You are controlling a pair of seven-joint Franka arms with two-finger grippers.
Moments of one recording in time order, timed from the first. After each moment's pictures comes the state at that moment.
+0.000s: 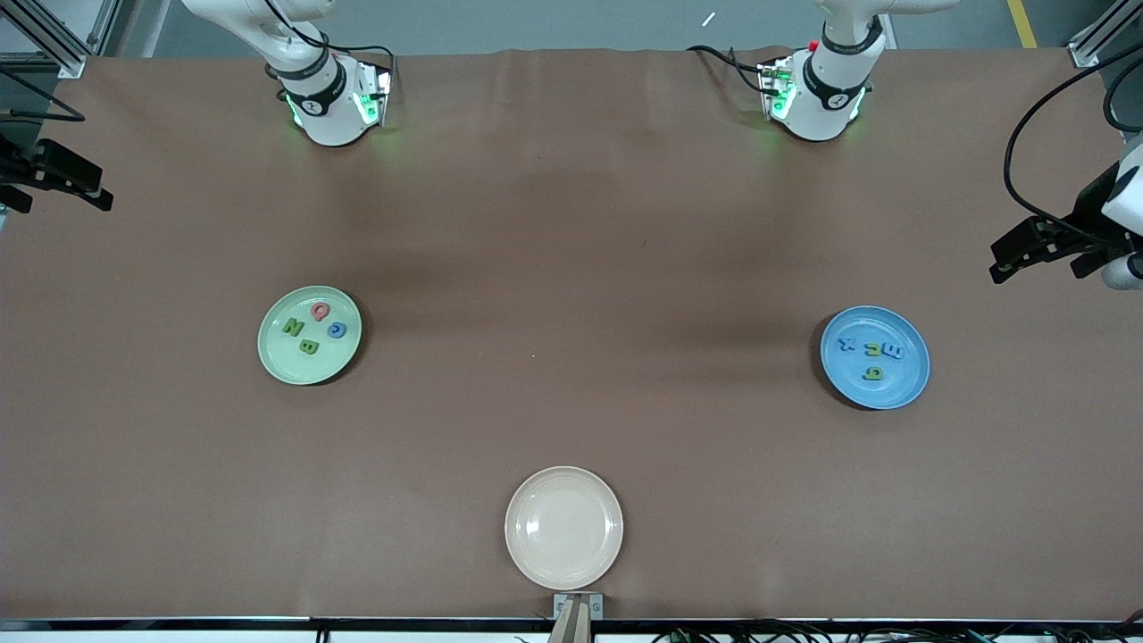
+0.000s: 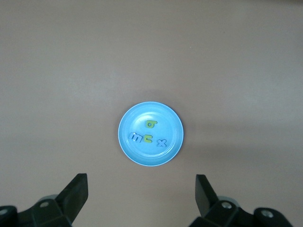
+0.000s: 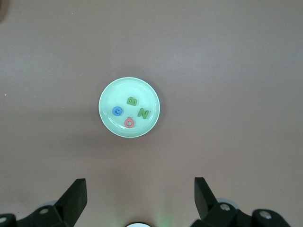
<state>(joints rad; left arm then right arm) -0.04 -0.01 0.03 -1.66 0.03 1.76 -0.06 0.00 -0.08 -0.09 -1.60 0.00 1.47 -0.10</state>
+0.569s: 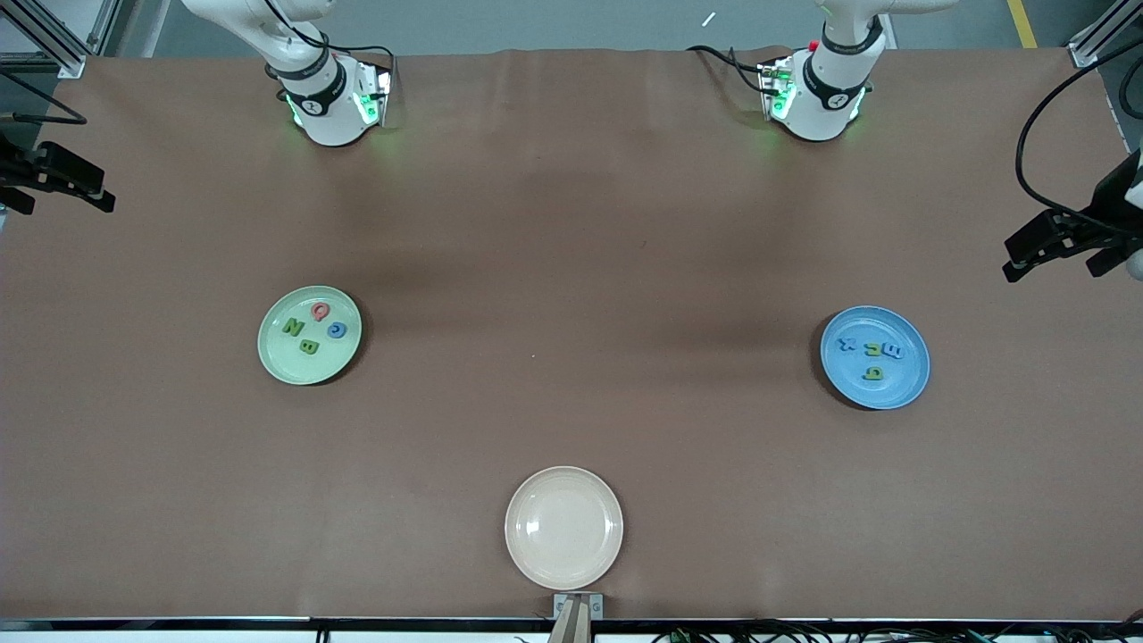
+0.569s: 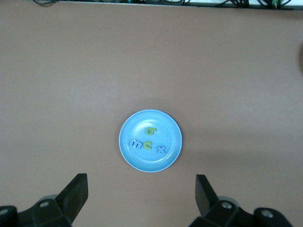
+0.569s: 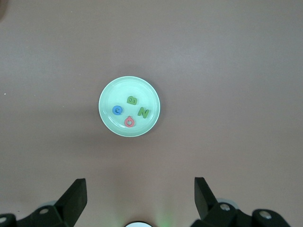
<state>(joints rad) -0.04 -0.01 0.03 -1.62 0.03 1.76 -0.06 0.00 -0.08 -0.09 -1.60 0.00 1.47 -0.10</state>
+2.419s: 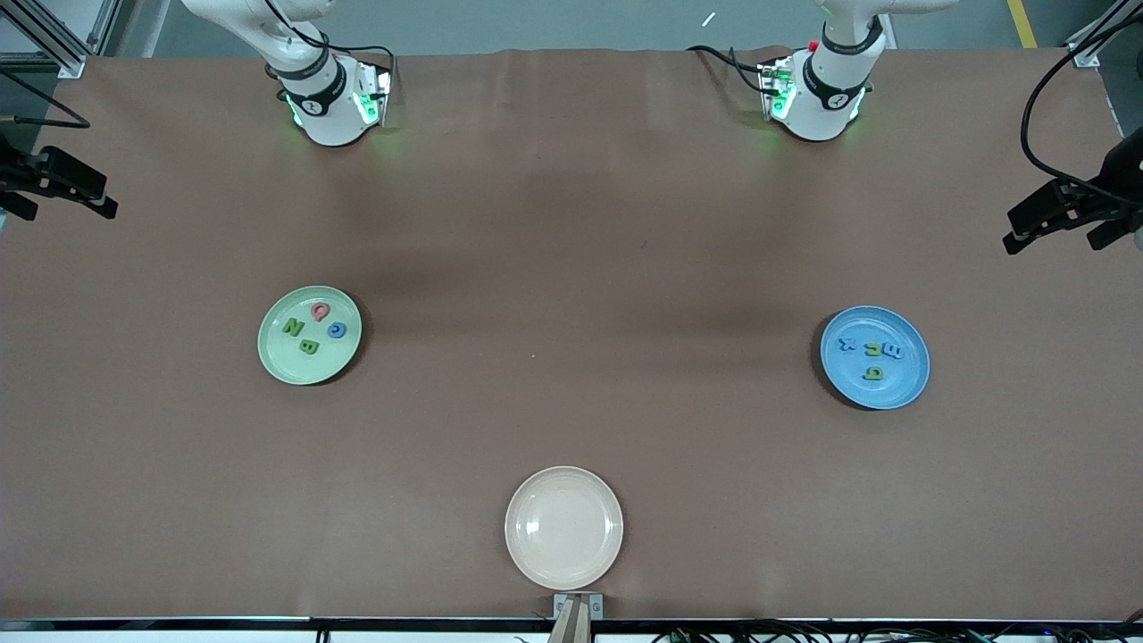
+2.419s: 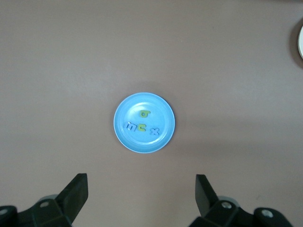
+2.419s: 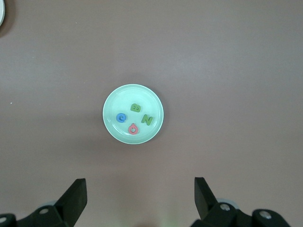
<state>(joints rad) -0.04 -0.02 0.03 -1.57 -0.01 1.62 -0.06 0.00 -0.08 -0.08 -1.61 0.01 1.50 -0.08</state>
